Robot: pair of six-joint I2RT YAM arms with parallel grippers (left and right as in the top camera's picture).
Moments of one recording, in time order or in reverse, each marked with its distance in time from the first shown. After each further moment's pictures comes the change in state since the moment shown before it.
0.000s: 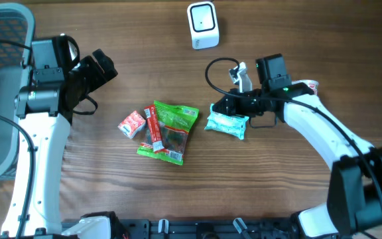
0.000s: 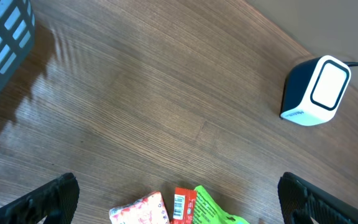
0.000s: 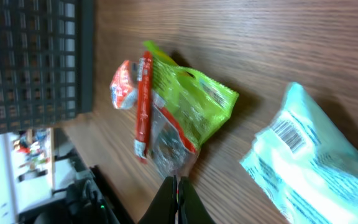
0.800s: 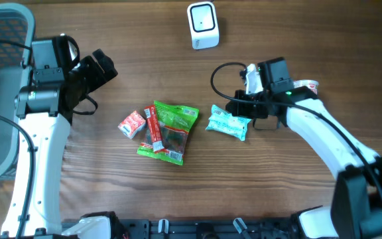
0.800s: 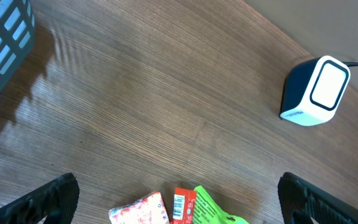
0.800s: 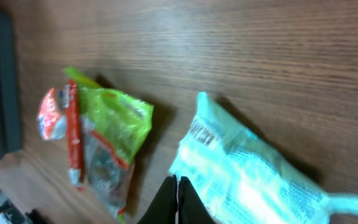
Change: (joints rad) left arm 0.000 0.000 0.000 0.000 0.000 0.000; right arm 0.000 -0.064 -0.022 -0.034 0.280 0.031
